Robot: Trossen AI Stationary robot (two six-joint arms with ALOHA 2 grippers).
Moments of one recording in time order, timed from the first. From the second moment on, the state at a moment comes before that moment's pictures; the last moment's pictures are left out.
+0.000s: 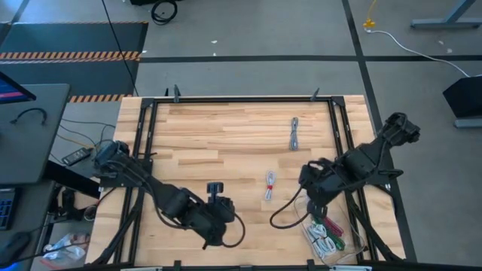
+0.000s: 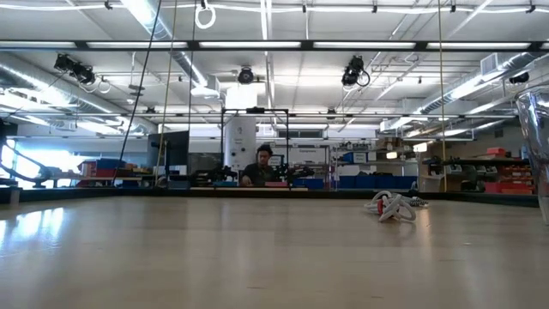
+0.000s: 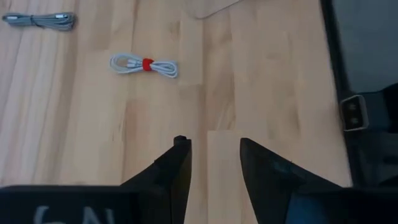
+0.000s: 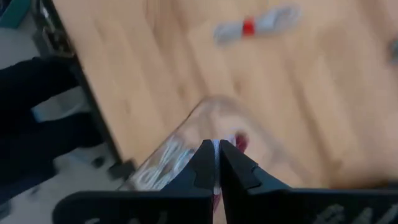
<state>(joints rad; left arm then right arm) -0.59 1.82 1.76 -0.98 -0.45 -0.44 0.61 1.45 1.57 -1.42 0.10 1.02</state>
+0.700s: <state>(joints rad) -0.56 1.92 1.76 -0.96 -0.48 -0.43 0.89 1.63 1.57 -1.34 -0.01 1.47</state>
